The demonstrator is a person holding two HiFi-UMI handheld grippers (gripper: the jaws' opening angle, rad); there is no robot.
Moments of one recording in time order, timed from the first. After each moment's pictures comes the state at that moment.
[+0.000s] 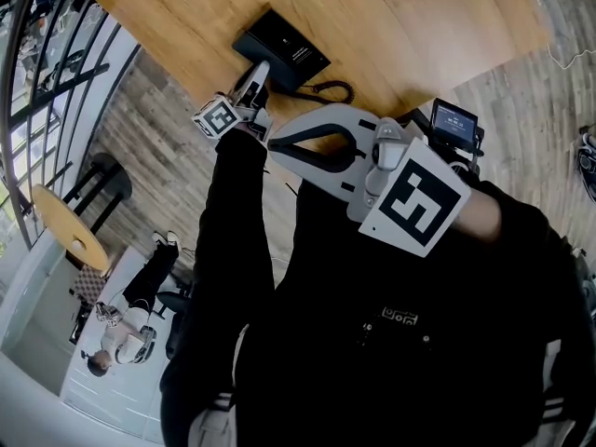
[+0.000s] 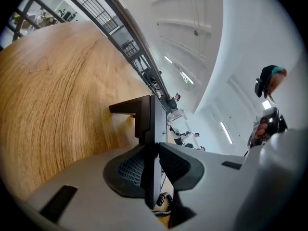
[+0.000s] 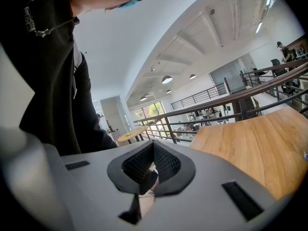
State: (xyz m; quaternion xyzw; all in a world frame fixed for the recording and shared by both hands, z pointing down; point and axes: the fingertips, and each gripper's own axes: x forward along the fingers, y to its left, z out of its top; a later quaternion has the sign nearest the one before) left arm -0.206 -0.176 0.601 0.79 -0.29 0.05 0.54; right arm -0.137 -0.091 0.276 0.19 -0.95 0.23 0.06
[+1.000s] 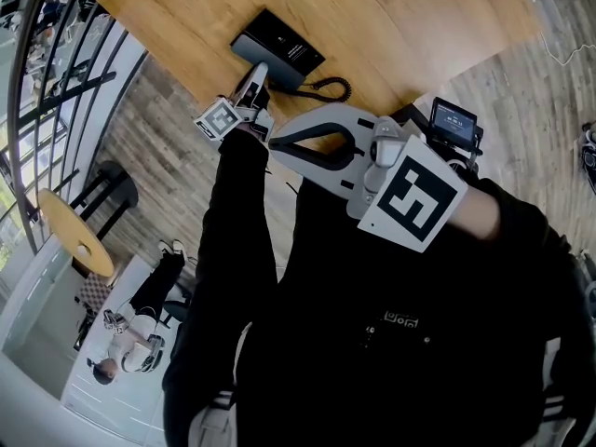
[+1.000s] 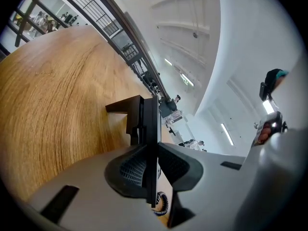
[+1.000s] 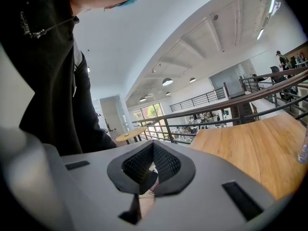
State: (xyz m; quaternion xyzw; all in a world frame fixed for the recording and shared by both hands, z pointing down) left arm -0.199 -0.166 0.584 0.78 -0.29 0.02 0.55; right arm -0.133 -0.064 0.262 0.20 -0.96 0.21 0.06
